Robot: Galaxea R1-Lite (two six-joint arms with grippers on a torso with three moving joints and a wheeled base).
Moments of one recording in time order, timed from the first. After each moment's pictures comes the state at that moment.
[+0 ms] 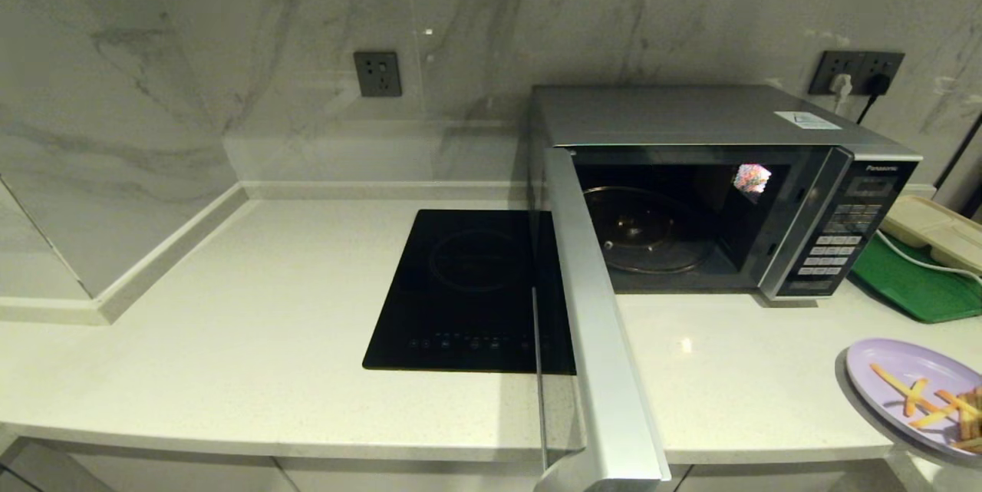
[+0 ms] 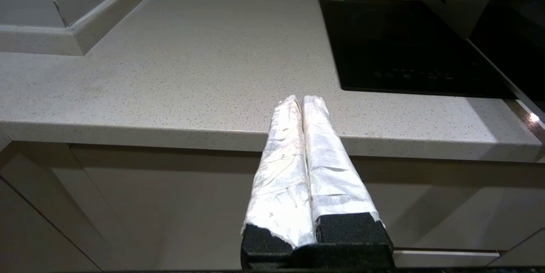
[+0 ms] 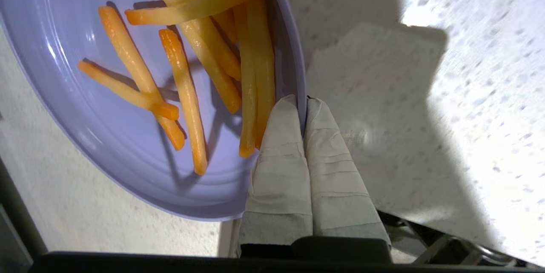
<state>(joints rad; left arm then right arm) 0.00 0.00 0.00 -0.01 0.01 -0.06 -0.81 1.85 -0.90 0.28 0.16 0.69</state>
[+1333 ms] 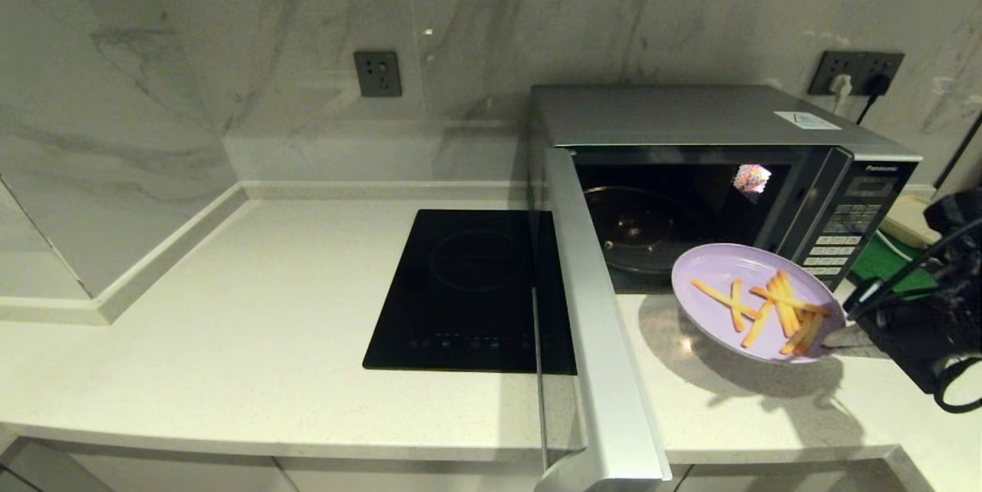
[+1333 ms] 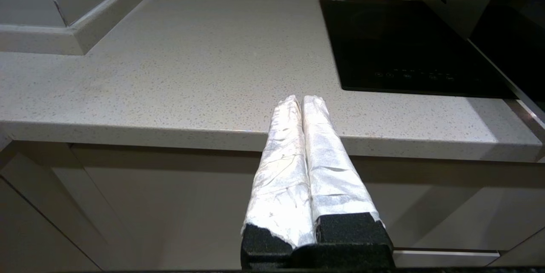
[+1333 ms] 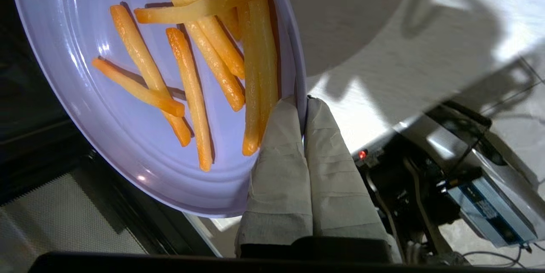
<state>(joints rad) 0.00 0.00 0.00 -0.01 0.01 -0.06 -0.14 1.67 -1.01 0.32 0.15 0.84</state>
